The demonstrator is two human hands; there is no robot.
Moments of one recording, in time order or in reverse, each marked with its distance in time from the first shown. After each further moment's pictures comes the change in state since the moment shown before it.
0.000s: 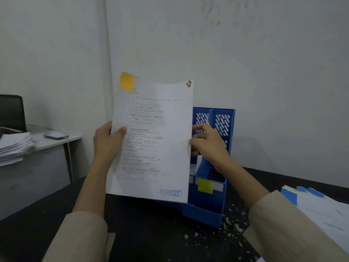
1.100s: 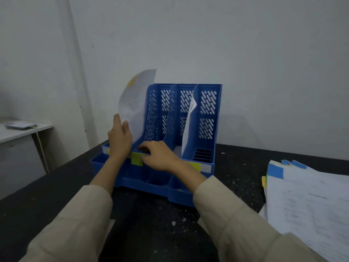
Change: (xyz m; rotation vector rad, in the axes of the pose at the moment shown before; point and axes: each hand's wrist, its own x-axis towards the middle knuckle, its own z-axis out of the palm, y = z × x) left_hand 0.003 -0.073 0.095 0.137 -0.039 0.218; right_hand 0.018 0.066 0.082 -0.555 -0.423 -0.087
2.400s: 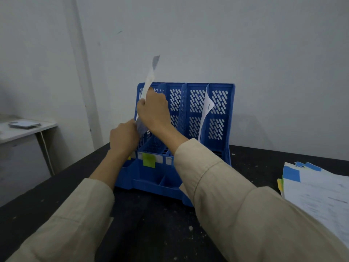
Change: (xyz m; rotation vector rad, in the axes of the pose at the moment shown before) left_hand 0.034 -0.016 -0.015 0.722 -0.380 0.052; right_hand 0.069 -0.067 -0.033 0.007 0.647 -0.030
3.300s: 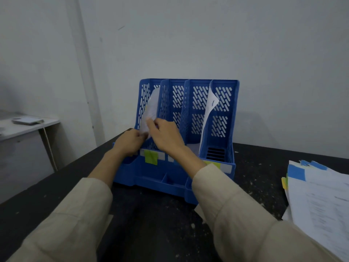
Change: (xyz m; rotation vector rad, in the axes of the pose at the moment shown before) left_hand -0.009 -0.004 0.005 -0.364 -0.320 -0.047; right_hand -0.042 0.054 0.017 0.079 -0.264 0.158
